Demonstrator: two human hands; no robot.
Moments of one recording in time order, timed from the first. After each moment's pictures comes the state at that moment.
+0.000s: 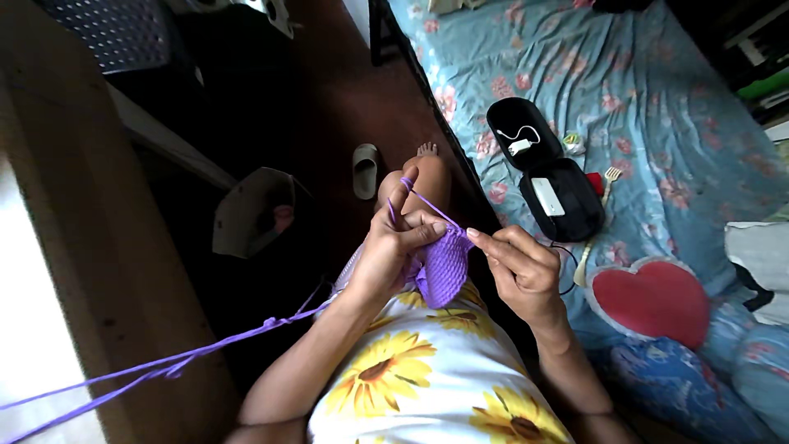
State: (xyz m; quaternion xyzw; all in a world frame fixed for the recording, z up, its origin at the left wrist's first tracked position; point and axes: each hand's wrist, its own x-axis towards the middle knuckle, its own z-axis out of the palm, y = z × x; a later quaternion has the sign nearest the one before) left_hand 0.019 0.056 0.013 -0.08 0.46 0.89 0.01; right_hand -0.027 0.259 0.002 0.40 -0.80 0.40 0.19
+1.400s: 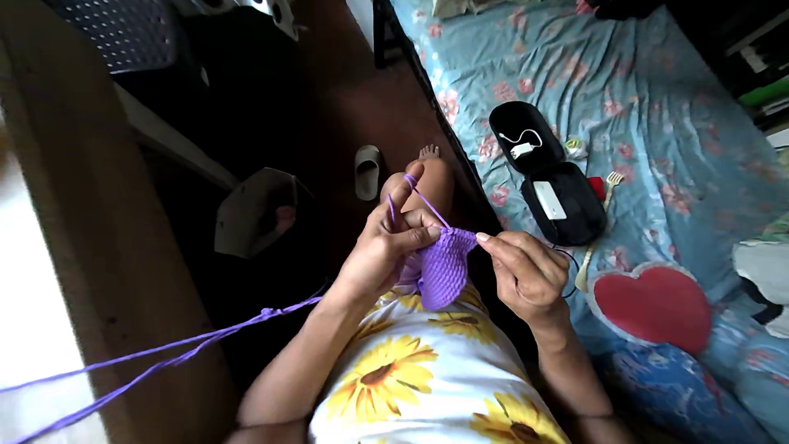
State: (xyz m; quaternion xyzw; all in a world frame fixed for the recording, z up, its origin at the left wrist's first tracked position) left_hand 0.021 0.039 0.018 -0.02 0.46 0.88 0.03; right_hand -0.033 0.255 0.003 0.44 -0.78 0.33 0.30
